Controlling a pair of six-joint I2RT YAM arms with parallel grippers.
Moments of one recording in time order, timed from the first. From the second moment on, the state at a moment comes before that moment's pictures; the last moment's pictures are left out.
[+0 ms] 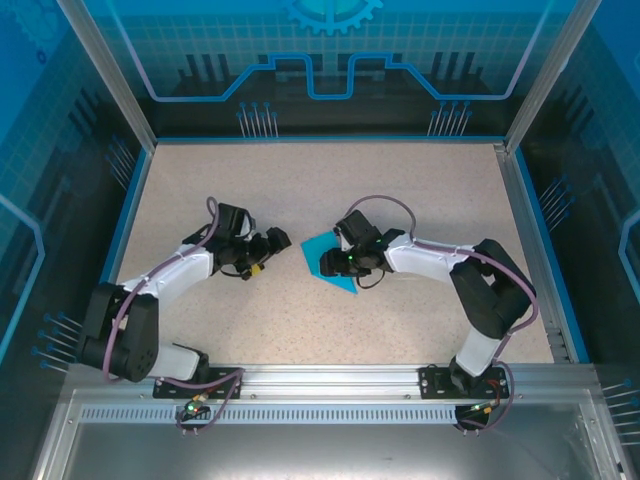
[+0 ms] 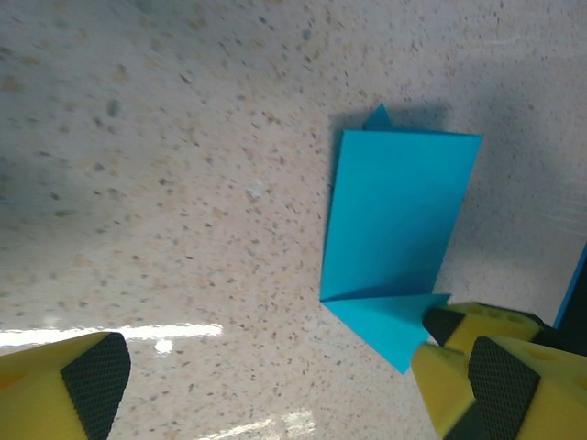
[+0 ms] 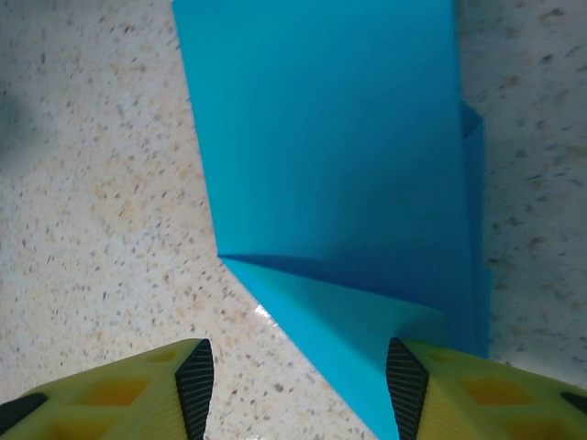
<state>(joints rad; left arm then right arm) -0.24 1.40 0.76 -0.35 0.43 -0.87 0.69 1.73 1.01 -0.33 -0.21 0.64</state>
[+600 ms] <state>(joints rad) -0.37 1.57 0.77 -0.20 0.57 -0.98 0.61 1.78 0.92 -0.16 -0.31 0.76</state>
